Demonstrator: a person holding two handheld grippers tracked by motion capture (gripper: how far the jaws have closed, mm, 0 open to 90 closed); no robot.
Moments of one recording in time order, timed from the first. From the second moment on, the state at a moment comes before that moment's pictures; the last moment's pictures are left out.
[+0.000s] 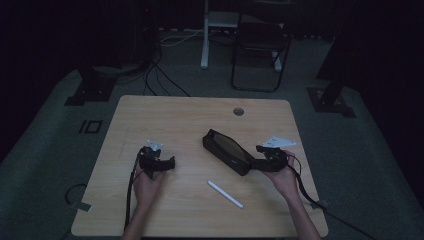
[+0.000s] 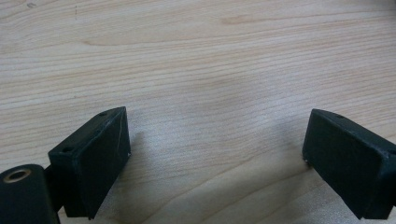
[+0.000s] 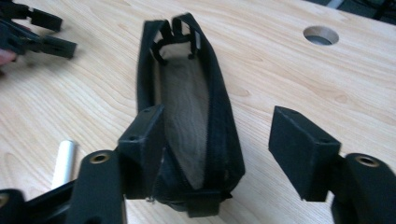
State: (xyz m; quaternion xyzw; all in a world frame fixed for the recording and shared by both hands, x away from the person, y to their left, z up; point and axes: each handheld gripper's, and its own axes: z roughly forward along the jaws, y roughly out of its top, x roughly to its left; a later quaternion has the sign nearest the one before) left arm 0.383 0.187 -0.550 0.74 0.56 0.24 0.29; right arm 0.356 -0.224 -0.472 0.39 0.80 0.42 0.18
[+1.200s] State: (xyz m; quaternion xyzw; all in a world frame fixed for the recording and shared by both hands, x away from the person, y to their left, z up) left arm 0.383 0.187 -0.550 0.74 0.56 0.24 0.29; right arm 0.305 -0.200 -0.467 0.33 0.82 0.44 0.20
